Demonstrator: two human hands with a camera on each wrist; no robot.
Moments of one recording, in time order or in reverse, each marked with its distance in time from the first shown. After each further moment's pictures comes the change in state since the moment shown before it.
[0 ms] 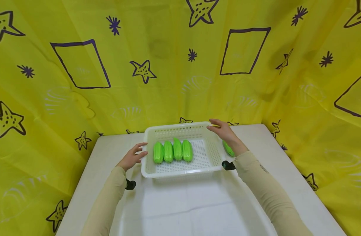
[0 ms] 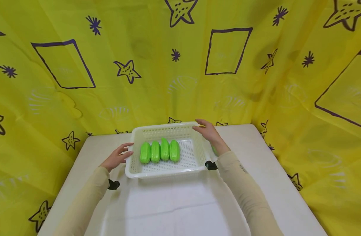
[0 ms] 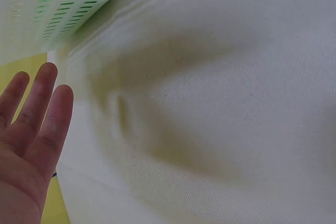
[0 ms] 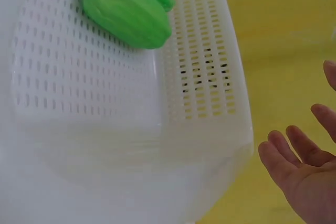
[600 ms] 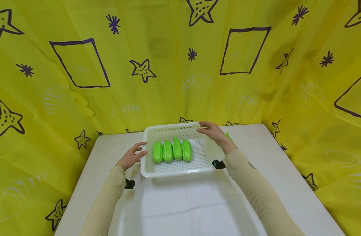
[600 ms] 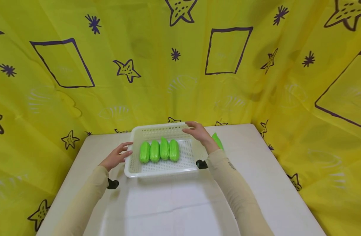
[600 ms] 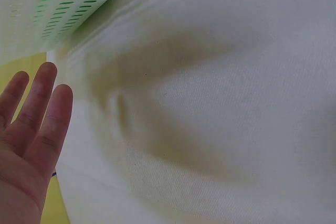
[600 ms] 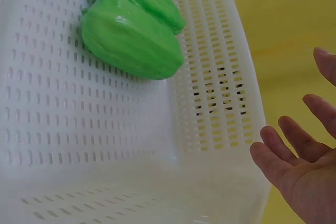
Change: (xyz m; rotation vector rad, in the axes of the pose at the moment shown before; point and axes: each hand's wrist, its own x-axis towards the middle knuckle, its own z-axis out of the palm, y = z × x) left_hand 0.017 -0.024 0.000 0.019 0.015 0.004; right_hand 0.015 -0.003 0.029 -0.004 -0.097 0.003
